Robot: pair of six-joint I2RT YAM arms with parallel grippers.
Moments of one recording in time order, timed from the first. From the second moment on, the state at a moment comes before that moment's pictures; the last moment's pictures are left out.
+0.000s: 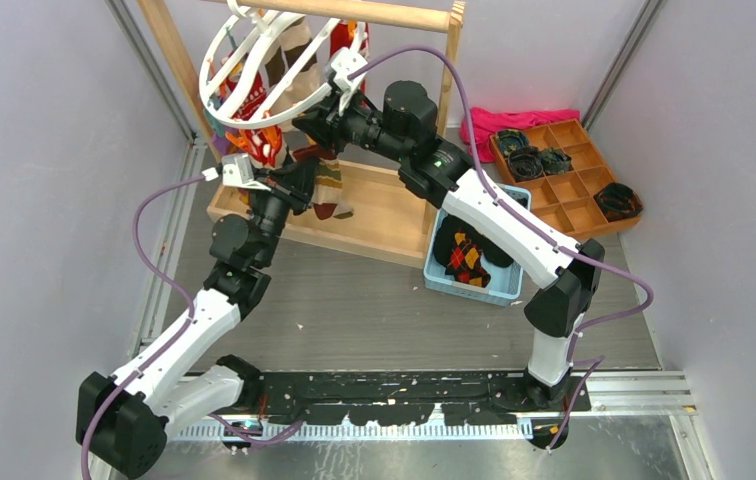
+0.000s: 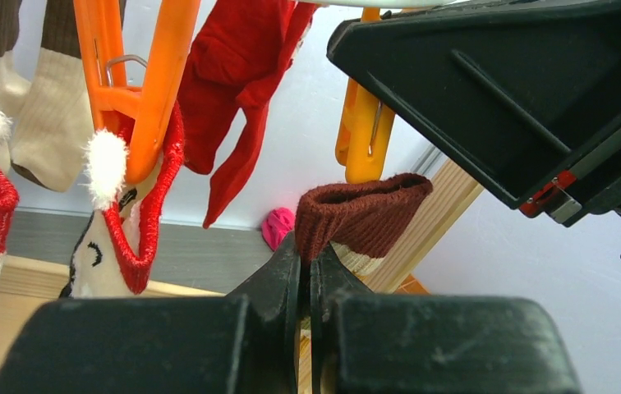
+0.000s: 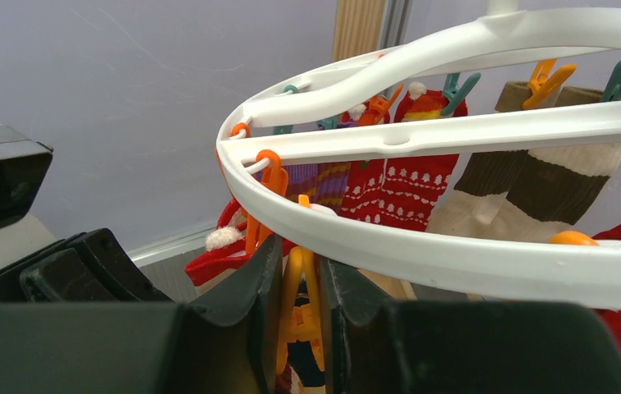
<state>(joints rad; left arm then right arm) -0.47 0.97 0.70 0.64 -0.13 -0.51 0.82 1.83 1.99 -0.02 -0.29 -0.05</state>
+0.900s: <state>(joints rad) -0.46 1.00 0.71 0.60 -0.12 -0.55 0.82 1.84 2.03 -0.04 -0.31 -0.03</state>
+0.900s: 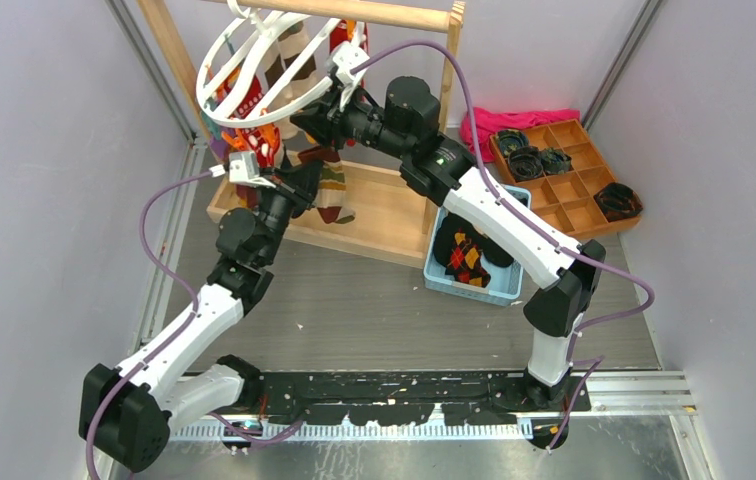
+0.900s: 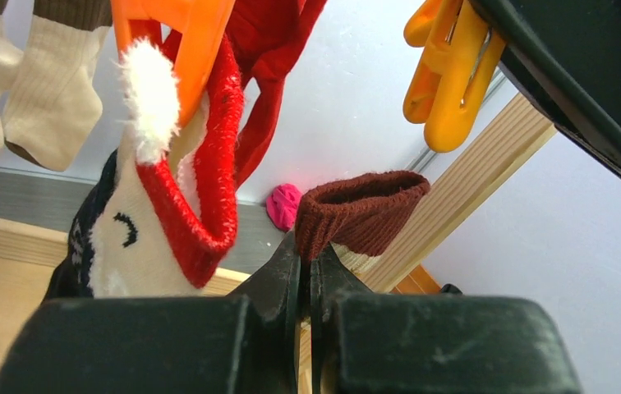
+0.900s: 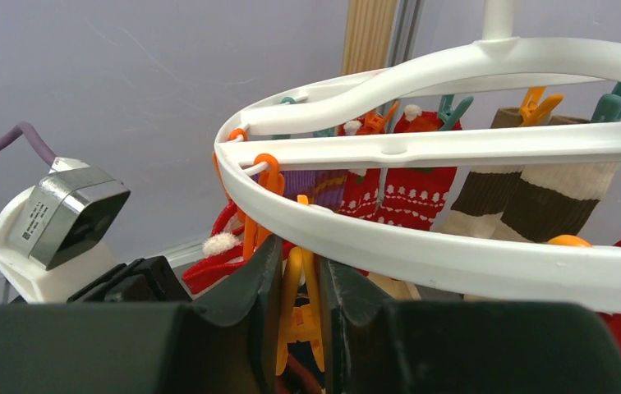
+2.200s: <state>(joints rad) -0.40 1.00 0.78 0.56 -0.06 -0.70 0.82 1.84 2.03 -0.05 -0.32 -0.03</state>
